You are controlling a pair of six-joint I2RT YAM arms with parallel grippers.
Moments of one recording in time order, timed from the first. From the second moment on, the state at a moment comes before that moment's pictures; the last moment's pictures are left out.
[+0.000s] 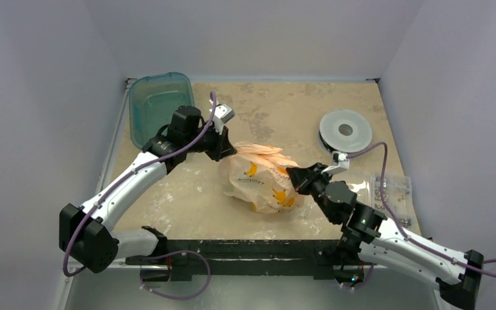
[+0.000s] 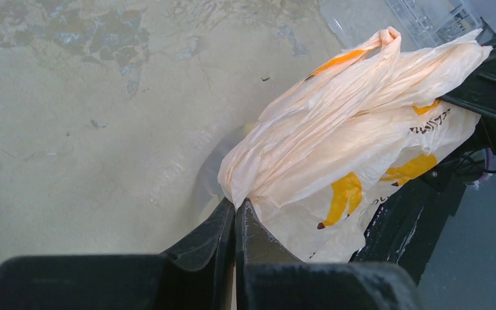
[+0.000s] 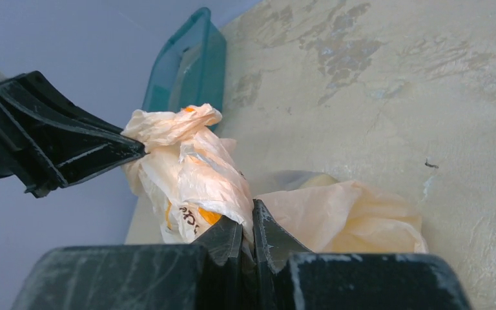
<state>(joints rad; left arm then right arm) -0.51 1.25 1.06 -0.39 0.49 -0.05 0.99 0.56 0.43 -0.04 0.59 0.86</state>
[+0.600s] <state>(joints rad) -0.49 1.28 1.06 -0.41 0.53 -0.05 0.99 0.97 0.93 -0.41 0.56 0.38</state>
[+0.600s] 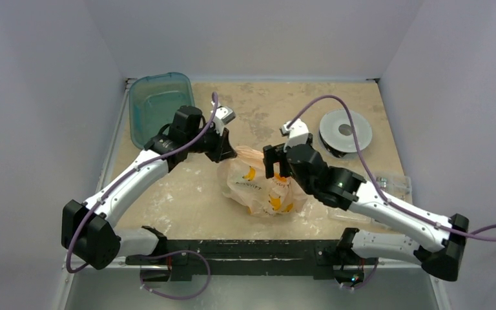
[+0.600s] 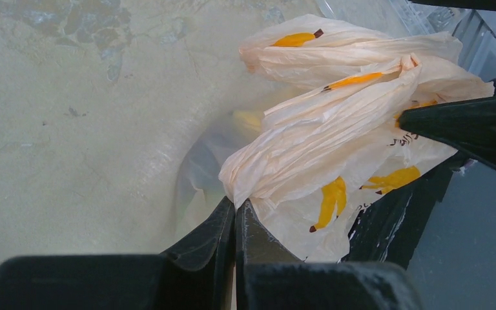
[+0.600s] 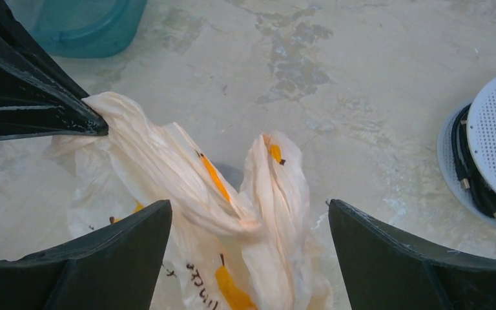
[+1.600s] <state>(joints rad) -0.76 1.01 1.01 -0.49 0.11 -0.04 0.99 0.90 0.68 -0.10 0.40 0.40</state>
